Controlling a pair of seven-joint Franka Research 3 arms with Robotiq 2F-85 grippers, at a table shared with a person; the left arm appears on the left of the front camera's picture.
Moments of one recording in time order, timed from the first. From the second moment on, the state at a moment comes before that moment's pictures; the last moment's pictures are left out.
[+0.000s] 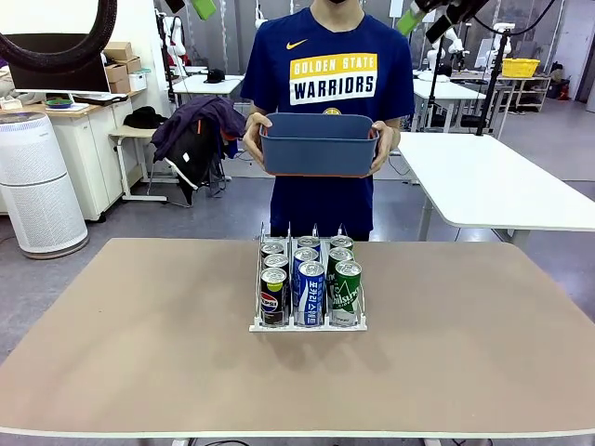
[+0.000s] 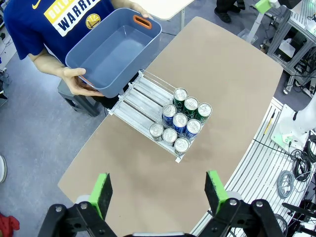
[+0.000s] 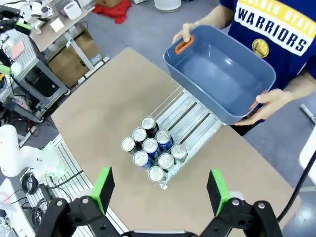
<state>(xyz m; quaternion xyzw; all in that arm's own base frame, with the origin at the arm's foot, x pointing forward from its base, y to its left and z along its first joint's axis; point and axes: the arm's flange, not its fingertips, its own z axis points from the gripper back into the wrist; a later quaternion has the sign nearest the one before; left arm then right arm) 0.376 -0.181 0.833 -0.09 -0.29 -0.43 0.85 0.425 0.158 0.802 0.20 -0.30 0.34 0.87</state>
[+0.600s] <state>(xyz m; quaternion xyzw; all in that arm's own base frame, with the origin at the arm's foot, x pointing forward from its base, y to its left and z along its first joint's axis) 0.376 -0.181 0.833 -0.09 -0.29 -0.43 0.85 0.417 0.153 0.822 0.20 -0.31 0.34 0.86</state>
